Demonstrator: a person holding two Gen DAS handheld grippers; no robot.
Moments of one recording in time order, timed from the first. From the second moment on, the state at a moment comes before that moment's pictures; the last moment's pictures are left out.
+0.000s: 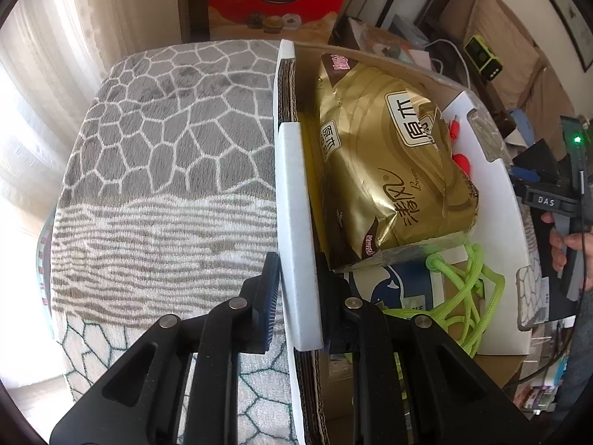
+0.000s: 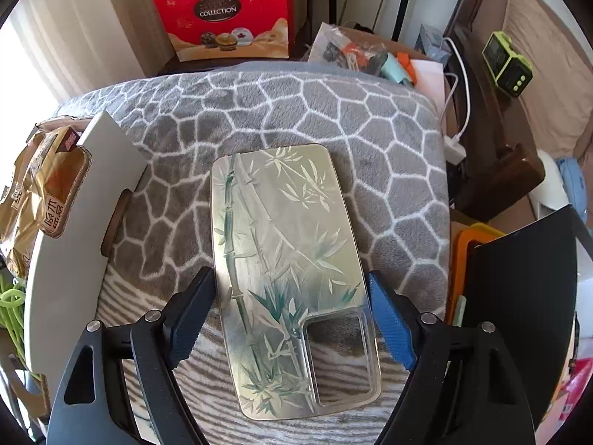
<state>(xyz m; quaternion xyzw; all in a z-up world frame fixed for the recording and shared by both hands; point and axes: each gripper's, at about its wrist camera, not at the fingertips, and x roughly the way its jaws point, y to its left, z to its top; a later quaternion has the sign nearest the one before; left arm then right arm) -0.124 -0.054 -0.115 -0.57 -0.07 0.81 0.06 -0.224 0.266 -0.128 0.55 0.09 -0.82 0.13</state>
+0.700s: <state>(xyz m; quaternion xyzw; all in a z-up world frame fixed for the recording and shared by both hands) -0.124 -0.056 -0.114 -0.58 -0.08 0.81 0.07 -0.152 0.208 -0.019 0.44 0.13 -0.86 0.23</state>
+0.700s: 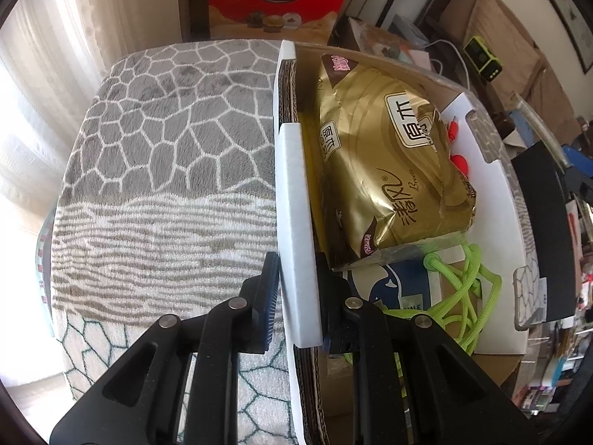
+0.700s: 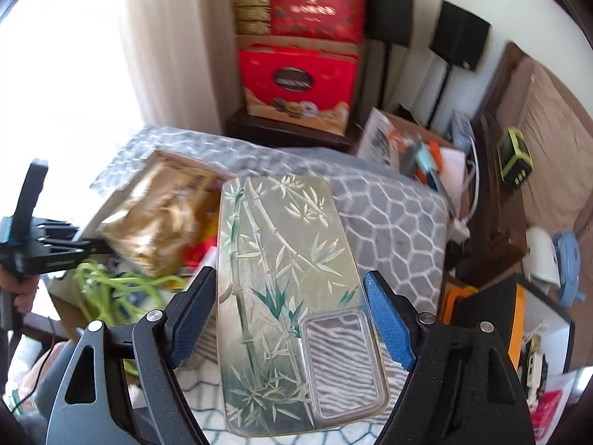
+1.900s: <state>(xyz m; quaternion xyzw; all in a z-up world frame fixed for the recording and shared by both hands) -0.115 -0.067 -0.107 -0.57 -0.10 0.81 0.08 -0.143 0.219 -0.060 0.49 0.17 -0.80 0.30</state>
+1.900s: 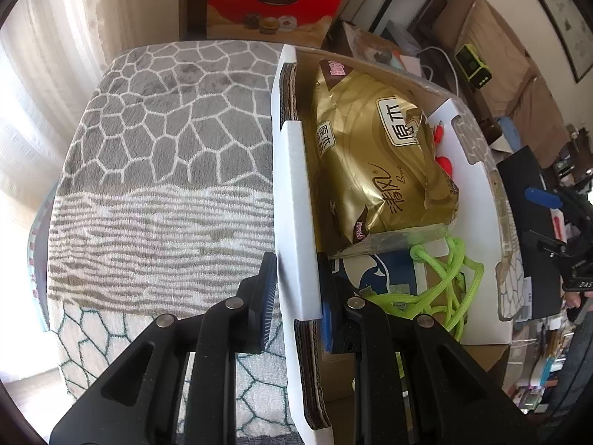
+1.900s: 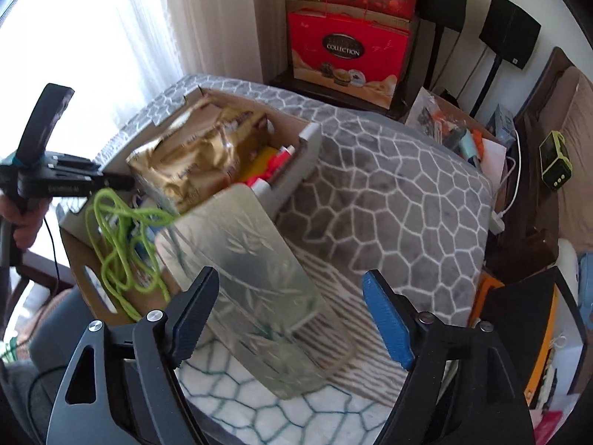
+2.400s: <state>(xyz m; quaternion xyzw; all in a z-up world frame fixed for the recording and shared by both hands) -0.122 -0.056 -0.109 -0.58 -0.07 0.81 0.08 -0.136 0.202 -0.095 0.52 0.28 -0.71 0.37</state>
